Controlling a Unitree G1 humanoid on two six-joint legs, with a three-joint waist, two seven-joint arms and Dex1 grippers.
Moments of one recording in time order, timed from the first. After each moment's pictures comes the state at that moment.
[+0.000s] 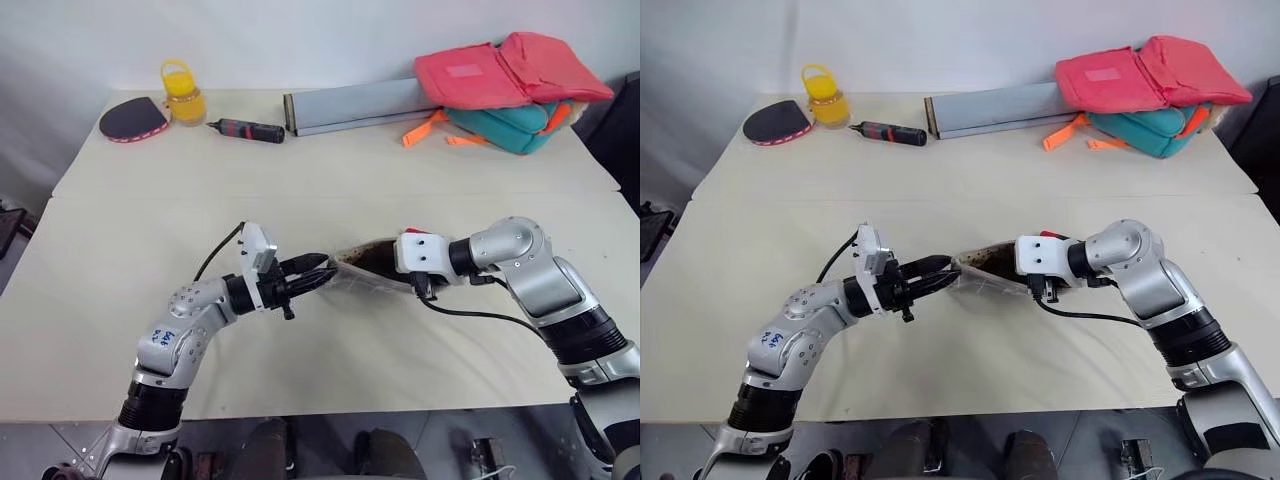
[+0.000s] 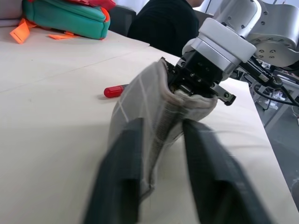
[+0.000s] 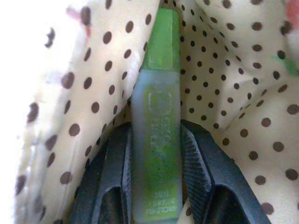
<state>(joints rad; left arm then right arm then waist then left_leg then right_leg) -0.34 0.36 -0.04 -0.22 -0.53 0.50 -0.77 -0.70 -0.76 0.34 0.04 -0.04 0.22 1.25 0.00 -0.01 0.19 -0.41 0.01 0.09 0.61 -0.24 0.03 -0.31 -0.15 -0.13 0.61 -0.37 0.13</state>
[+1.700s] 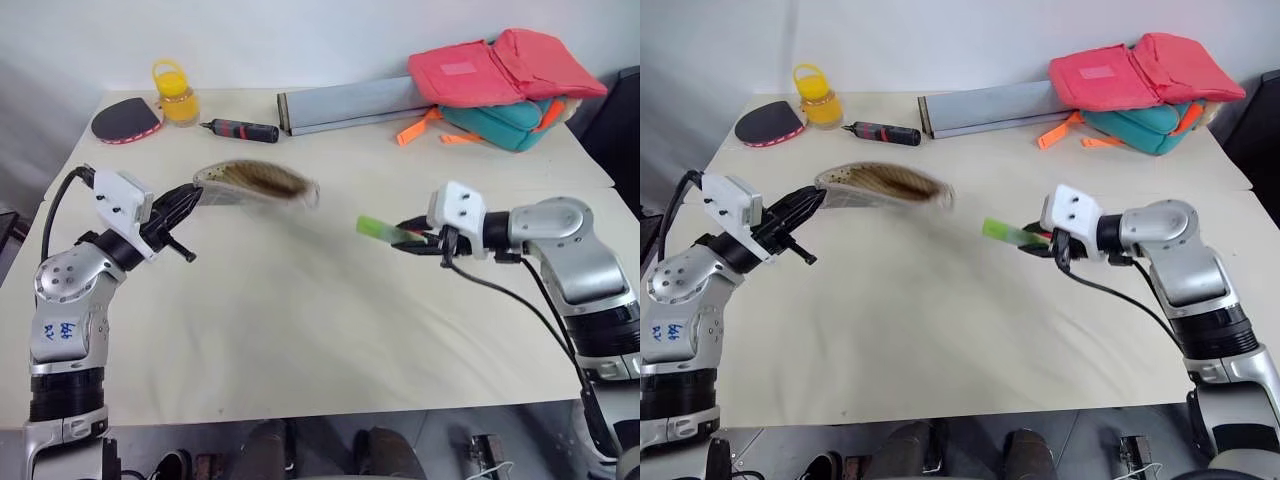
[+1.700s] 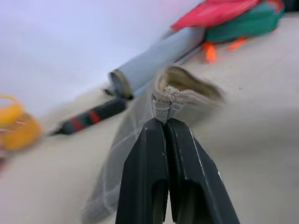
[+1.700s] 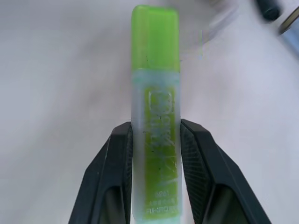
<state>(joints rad) -0.30 0.62 0.30 -0.11 -0.25 0.07 -0.58 -0.67 -0.80 0.19 0.06 0.09 0.22 1.13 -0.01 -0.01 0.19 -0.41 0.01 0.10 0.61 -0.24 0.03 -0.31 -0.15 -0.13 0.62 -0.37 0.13</state>
